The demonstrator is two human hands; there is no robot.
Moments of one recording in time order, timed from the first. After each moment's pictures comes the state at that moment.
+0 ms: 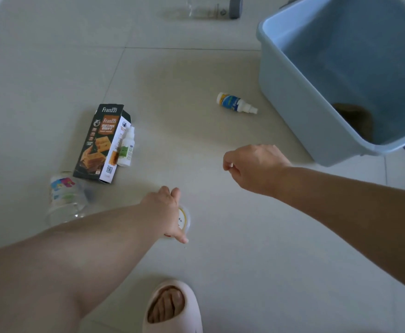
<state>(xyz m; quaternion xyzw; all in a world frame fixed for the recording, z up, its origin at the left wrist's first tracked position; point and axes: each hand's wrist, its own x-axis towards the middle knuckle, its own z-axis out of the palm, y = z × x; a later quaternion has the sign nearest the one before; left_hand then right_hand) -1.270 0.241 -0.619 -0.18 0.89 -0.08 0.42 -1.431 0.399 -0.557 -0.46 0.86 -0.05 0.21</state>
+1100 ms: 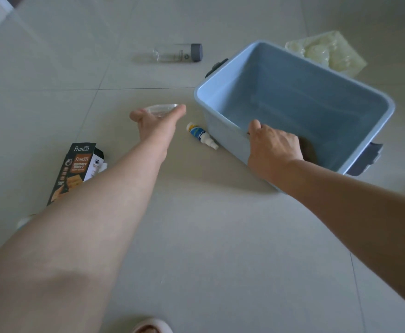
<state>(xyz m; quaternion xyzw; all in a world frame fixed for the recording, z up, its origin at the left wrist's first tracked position) -1.467 0.244 -0.529 -0.46 0.70 0.52 -0.17 -1.501 0.450 -0.522 -0.26 0.96 -0.06 0.07</state>
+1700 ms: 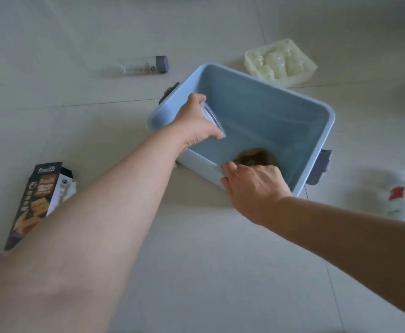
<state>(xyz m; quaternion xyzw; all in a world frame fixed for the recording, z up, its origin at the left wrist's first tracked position) -1.521 0.333 -0.509 -0.17 0.88 0.44 0.06 -1.454 0.499 -0.525 -0.35 0.93 -0.01 0.06</state>
